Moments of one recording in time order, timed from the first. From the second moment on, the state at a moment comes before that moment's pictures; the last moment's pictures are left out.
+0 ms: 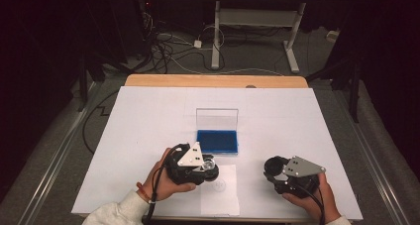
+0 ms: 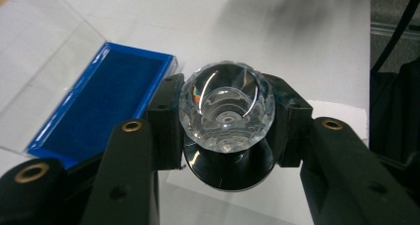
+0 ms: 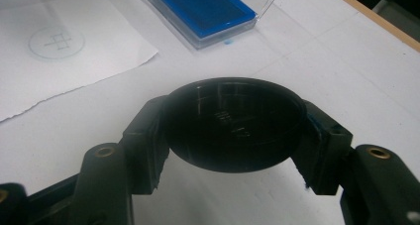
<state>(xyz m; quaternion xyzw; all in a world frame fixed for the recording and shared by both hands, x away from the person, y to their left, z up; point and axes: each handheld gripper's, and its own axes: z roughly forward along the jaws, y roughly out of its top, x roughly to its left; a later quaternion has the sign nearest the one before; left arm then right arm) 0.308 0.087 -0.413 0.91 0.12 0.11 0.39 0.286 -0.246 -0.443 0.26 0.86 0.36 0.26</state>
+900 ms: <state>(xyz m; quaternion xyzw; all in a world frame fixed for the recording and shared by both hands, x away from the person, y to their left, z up) 0.308 0.058 -0.448 0.93 0.09 0.08 0.35 0.286 -0.242 -0.448 0.25 0.88 0.33 0.25</state>
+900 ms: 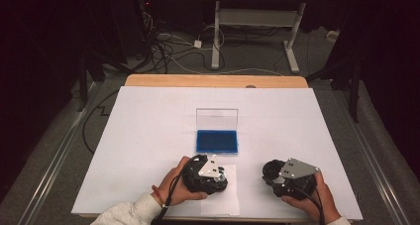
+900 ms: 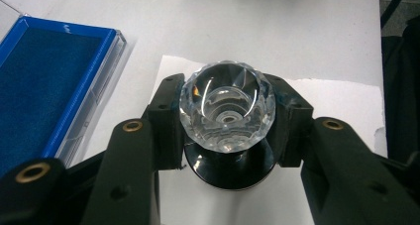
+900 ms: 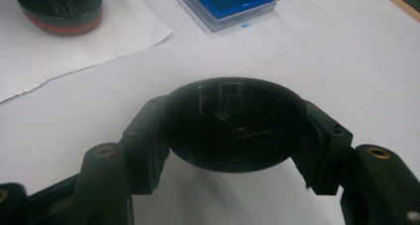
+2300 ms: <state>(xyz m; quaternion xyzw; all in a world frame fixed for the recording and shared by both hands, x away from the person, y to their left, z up) 0.309 0.062 -0.453 0.93 0.11 0.06 0.35 0.285 -0.244 -0.447 0.25 0.87 0.33 0.25</state>
